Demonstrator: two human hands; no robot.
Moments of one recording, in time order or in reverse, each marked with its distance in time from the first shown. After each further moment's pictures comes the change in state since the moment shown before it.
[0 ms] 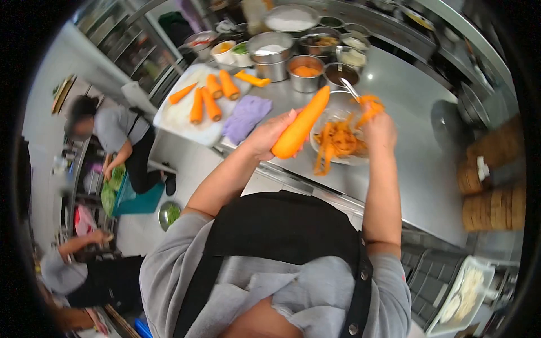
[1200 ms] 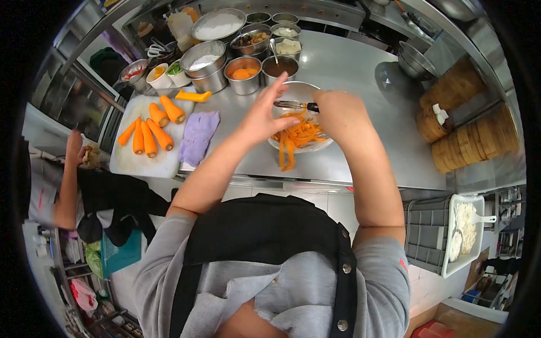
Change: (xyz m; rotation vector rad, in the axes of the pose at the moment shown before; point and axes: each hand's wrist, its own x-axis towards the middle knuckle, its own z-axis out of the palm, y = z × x) left_hand 0.073 0.001 0.027 0.922 0.096 0.589; right_hand -0.050 -0.072 -0.091 -0.520 -0.215 -0.334
